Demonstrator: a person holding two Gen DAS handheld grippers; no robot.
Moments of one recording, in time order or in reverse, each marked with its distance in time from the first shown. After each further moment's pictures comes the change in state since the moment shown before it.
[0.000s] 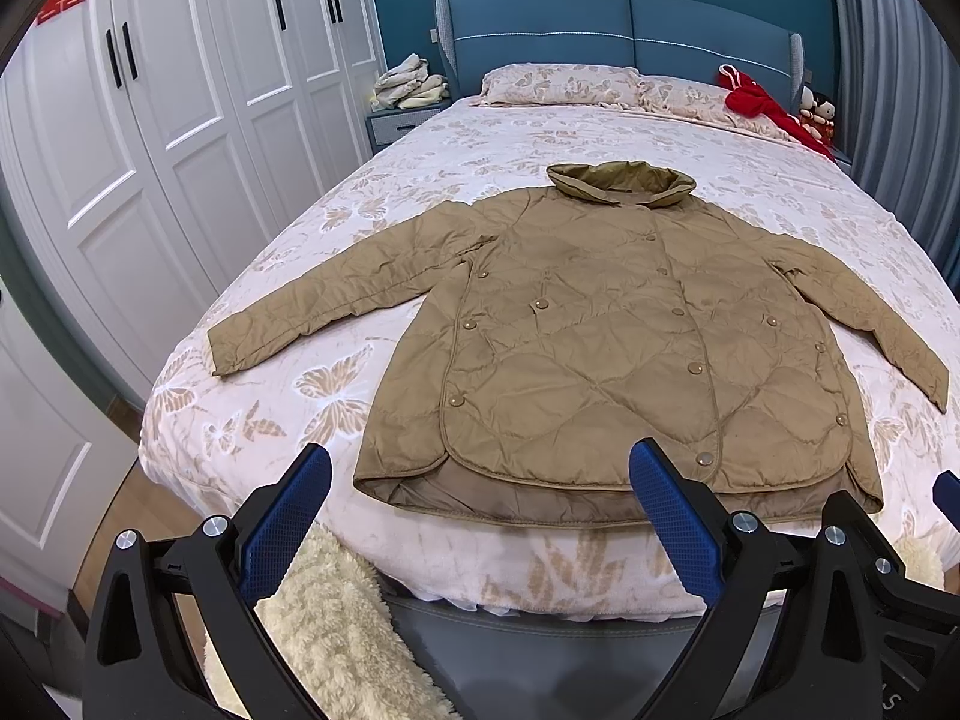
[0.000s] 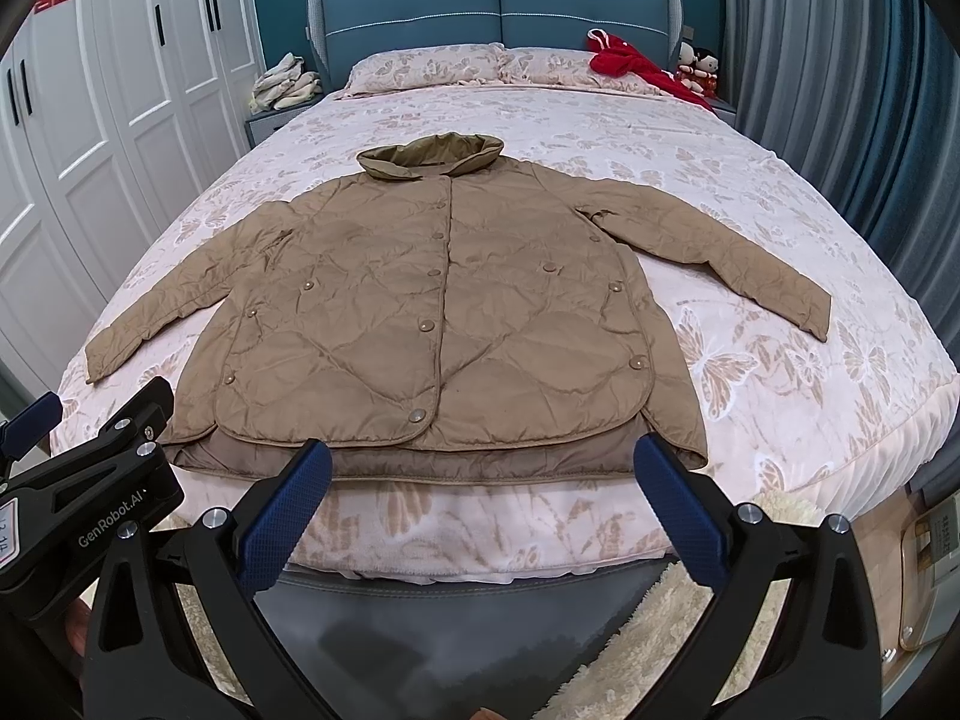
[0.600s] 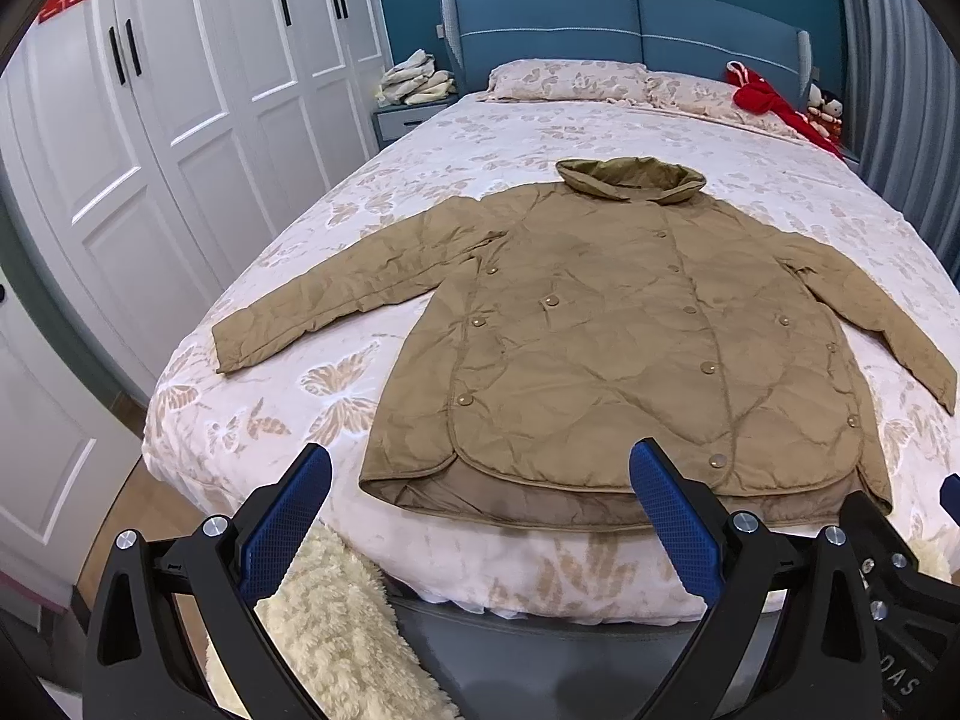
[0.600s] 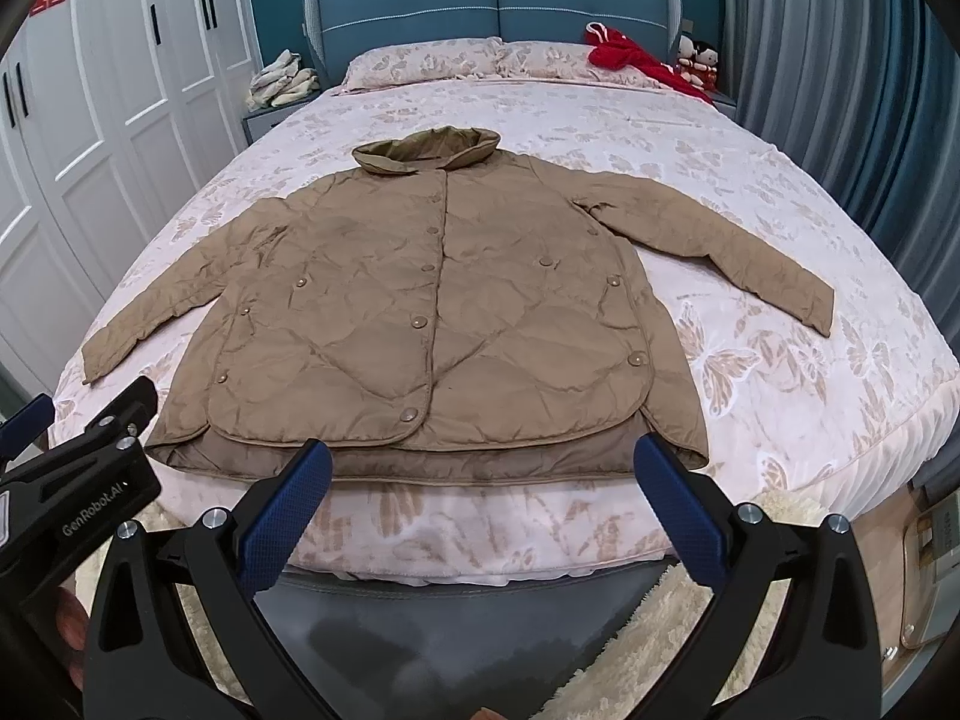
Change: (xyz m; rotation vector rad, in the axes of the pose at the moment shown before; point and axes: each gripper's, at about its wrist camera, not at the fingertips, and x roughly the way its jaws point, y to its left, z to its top) left arm 0.011 0.009 0.000 -0.011 0.016 0.022; right arm 0.012 -0.003 -0.001 0.006 0.012 0.007
